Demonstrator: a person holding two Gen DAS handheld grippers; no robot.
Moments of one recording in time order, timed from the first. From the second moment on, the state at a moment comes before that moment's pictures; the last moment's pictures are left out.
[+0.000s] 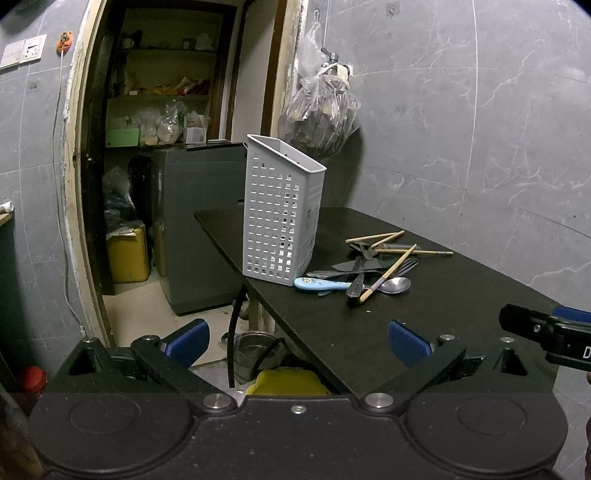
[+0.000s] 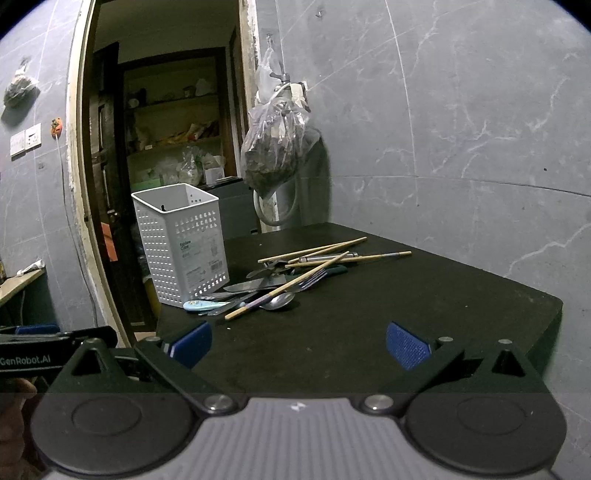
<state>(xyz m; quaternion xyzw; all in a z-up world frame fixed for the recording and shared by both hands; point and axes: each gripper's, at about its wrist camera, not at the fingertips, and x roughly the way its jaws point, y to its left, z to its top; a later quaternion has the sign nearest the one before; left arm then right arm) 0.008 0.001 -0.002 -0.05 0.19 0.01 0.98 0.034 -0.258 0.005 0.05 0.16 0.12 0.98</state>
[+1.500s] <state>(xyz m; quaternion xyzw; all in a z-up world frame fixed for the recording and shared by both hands) 0.008 0.000 -0.007 -0.05 0.19 0.01 0.98 0.033 -0.256 0.002 0.05 0.17 0.12 0.98</state>
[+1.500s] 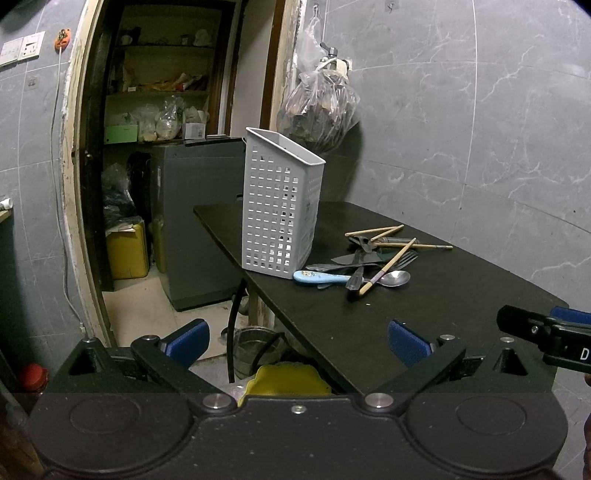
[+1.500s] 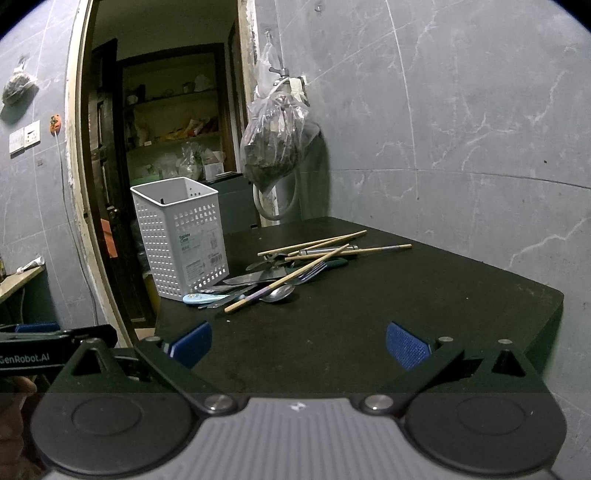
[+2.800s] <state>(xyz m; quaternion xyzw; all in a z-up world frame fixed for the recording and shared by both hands) 0.055 0.032 0.019 0.00 0.17 0.00 0.98 0.060 -0.256 0.022 0.05 0.18 0.14 0.97</state>
